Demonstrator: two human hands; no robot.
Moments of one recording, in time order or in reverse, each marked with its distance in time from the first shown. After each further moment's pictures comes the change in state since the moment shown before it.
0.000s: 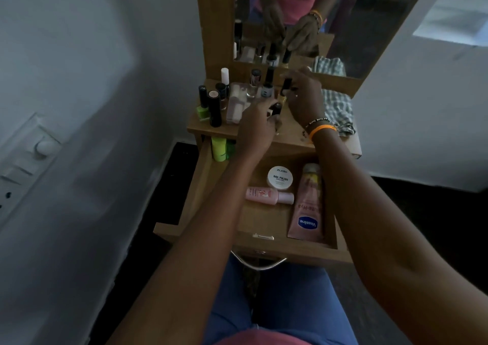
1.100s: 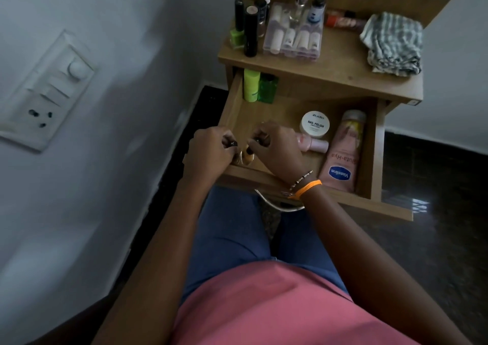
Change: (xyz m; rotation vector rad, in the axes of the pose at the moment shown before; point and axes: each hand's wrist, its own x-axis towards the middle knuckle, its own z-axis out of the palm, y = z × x) left_hand -0.149 -0.086 -0.084 0.261 -0.158 -0.437; right_hand -0.193 -0.080 0.052 0.230 -0.423 0.073
